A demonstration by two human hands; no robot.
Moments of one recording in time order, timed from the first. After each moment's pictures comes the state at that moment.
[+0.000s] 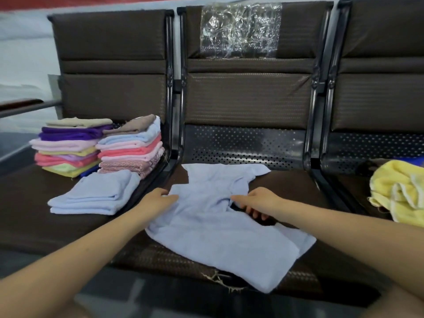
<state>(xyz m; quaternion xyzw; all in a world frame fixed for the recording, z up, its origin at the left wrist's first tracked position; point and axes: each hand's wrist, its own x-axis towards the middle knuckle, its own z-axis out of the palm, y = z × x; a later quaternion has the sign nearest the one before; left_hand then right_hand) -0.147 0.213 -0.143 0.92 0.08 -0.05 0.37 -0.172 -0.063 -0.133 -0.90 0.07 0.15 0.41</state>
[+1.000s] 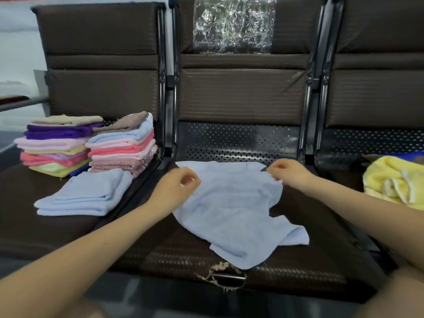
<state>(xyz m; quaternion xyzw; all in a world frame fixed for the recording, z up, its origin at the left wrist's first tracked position) -0.148 0.164 -0.121 0.91 -0.12 0.08 0.38 -0.152 -0.140 -0.097 -0.91 0.09 0.00 0.41</state>
